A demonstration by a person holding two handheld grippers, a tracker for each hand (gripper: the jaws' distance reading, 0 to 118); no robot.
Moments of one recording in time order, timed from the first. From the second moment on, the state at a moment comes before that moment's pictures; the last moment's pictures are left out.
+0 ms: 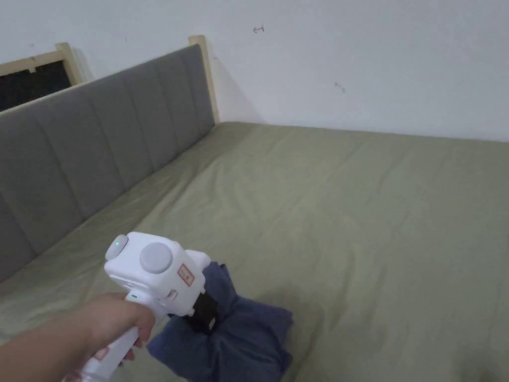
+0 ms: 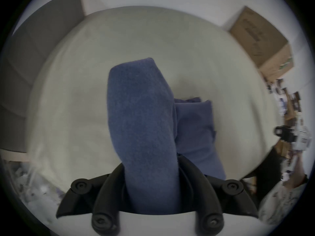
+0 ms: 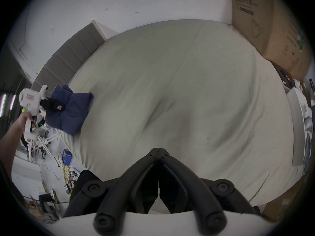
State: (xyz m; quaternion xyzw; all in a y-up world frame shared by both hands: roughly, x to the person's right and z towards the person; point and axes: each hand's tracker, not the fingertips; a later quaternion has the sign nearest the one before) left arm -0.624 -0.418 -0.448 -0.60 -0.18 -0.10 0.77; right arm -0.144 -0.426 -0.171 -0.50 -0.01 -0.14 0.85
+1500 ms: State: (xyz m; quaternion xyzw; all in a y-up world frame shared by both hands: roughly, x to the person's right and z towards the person) left arm -0.374 -0.236 -0.120 -0.02 -0.26 0.03 0.96; right arm -0.097 -0.234 0.011 -0.04 -0.09 -0.08 0.99
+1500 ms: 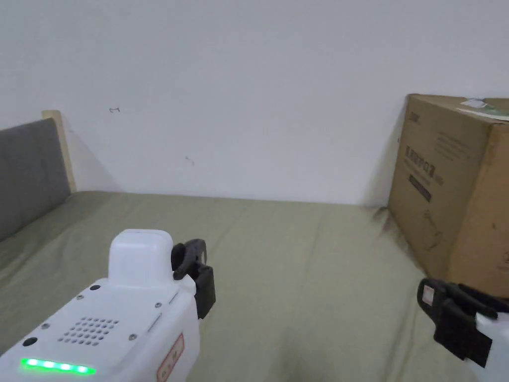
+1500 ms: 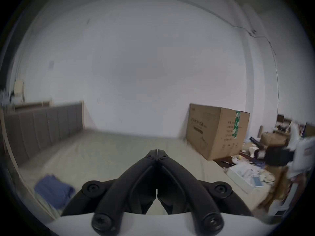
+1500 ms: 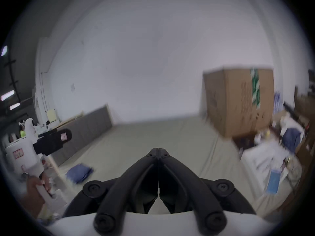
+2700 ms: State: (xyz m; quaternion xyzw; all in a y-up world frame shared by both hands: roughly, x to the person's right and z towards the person) left arm -0.360 -0.294 -0.105 0.01 -0.18 0.00 0.98; right arm -0.121 -0.309 0.019 0.04 -0.21 0.08 0.97
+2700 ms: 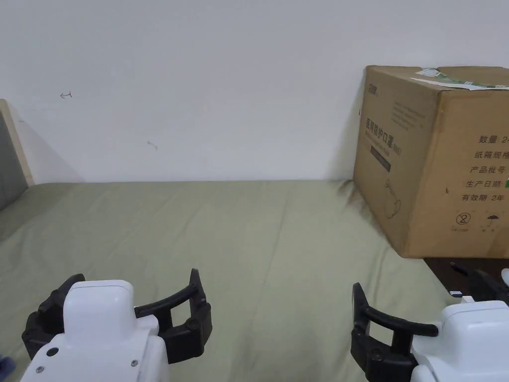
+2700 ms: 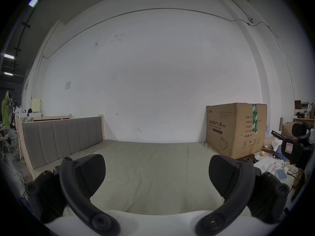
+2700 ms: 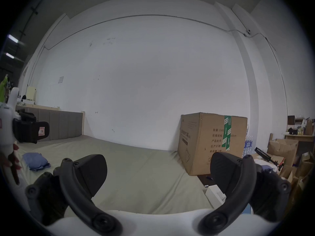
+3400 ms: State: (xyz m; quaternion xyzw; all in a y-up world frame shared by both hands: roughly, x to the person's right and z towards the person) left arm -0.347 -0.299 -0.113 -0.02 -0.16 -0.01 0.99; right arm -0.114 -0.310 0.005 0.01 -0.24 0.05 0.97
